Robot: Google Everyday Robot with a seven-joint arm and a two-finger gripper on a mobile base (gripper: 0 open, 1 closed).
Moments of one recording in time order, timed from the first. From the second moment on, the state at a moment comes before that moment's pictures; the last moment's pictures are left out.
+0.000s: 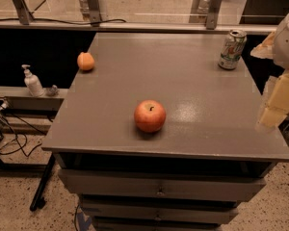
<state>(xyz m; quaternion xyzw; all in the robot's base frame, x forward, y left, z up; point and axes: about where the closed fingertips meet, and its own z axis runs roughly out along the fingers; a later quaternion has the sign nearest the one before) 0.438 -0.216 0.977 -0.60 0.78 -0.04 0.16</state>
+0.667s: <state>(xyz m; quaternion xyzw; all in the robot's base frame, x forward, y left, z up) 0.446 -0.217 0.970 -0.58 0.79 -0.01 0.19</state>
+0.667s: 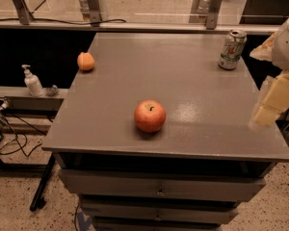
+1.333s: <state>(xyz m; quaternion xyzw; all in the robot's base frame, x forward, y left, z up) 0.458 -0.162 0.944 -0.55 0.78 0.10 0.27</state>
